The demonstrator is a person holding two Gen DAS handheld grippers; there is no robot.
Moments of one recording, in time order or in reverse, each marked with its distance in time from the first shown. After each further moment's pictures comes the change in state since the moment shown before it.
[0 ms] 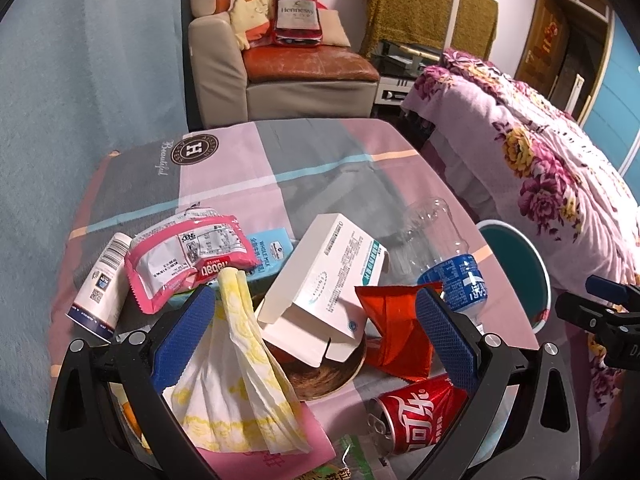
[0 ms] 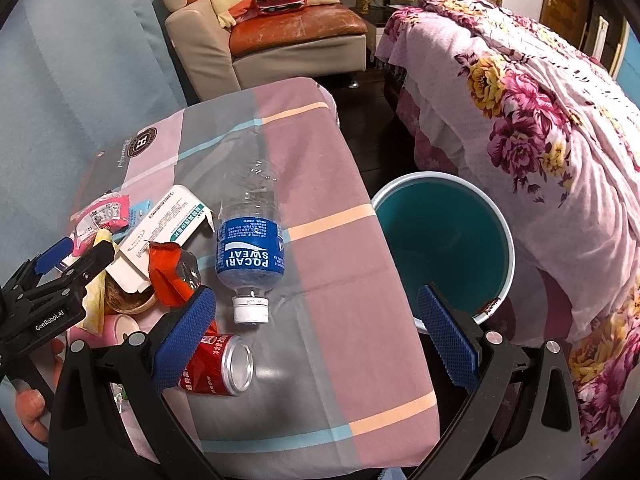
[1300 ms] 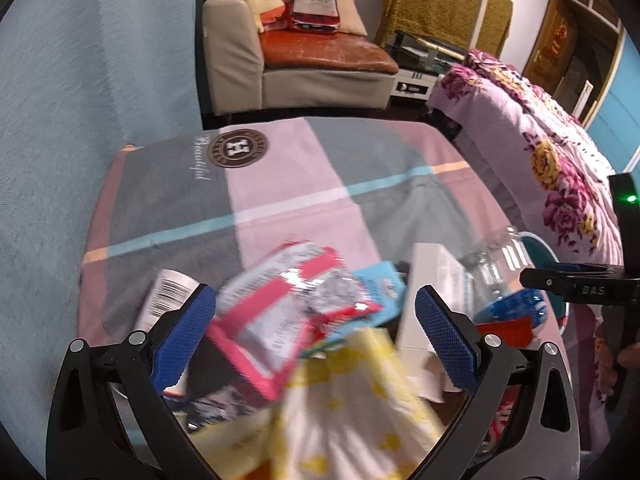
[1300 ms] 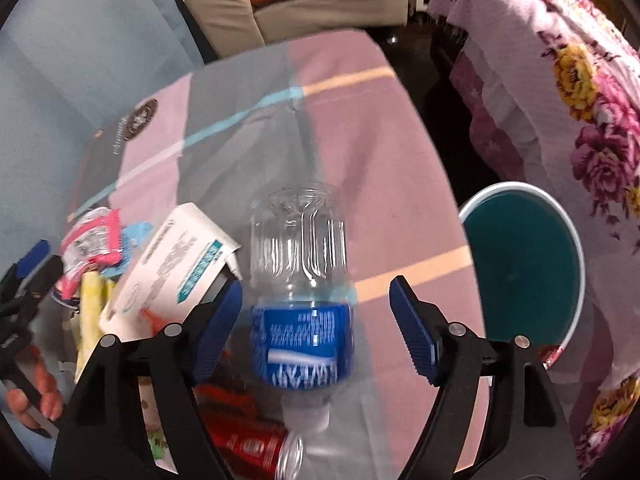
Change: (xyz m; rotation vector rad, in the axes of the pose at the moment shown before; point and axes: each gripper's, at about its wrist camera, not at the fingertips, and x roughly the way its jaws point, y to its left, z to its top) left arm 0.026 0.119 0.046 -0.028 0.076 -0.027; right arm 0.110 0.048 0.070 -0.028 0.223 0.093
